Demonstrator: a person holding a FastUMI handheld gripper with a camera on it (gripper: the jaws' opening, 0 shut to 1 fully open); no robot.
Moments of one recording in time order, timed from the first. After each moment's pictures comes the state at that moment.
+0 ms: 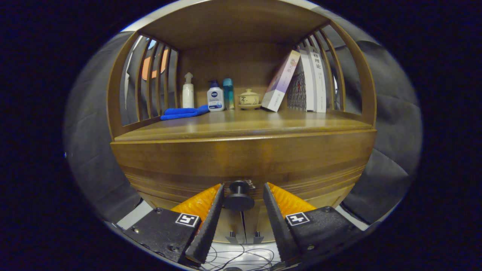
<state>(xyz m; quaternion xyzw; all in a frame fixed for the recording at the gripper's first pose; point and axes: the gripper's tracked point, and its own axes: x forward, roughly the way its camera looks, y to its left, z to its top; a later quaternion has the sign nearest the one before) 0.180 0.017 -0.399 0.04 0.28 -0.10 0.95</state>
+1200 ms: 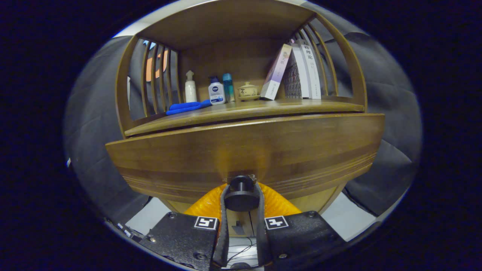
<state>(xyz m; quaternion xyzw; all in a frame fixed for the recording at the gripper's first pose) 0.124 0.025 -0.400 0.07 0.29 -0.08 0.95</state>
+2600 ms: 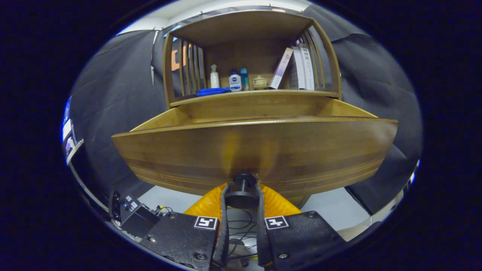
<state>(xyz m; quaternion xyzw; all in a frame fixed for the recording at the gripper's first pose) -0.034 0.040 -0.391 0.04 0.33 -0.02 0.94</state>
